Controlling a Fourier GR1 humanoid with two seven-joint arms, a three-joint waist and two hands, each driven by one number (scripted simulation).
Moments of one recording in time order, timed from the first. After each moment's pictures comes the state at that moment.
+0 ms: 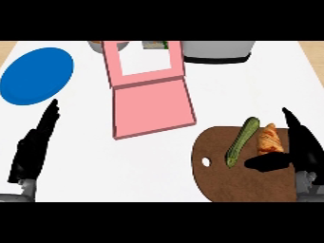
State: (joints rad) left arm -0.02 0.38 -0.13 -1.52 0.00 0.23 0.09; right arm -0.09 -0.37 0.20 -1.73 0.56 -0.06 0.98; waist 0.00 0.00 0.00
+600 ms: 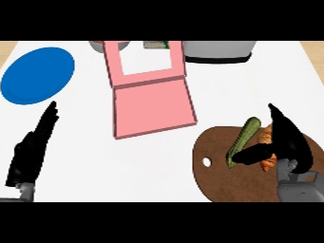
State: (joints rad) left arm 0.01 0.36 -0.11 -1.55 -0.02 0.20 0.10; right arm -0.19 -0.27 0.22 -1.71 0.63 0.06 1.13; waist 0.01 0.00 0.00
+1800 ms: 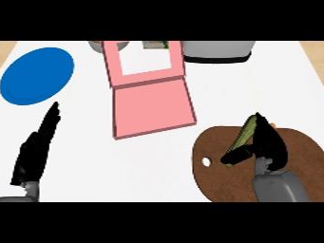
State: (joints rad) left arm 0.00 0.27 -0.04 -1.52 -0.10 0.14 0.07; right arm -0.18 -0.09 0.14 -1.53 0.81 0.06 1.05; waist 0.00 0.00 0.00
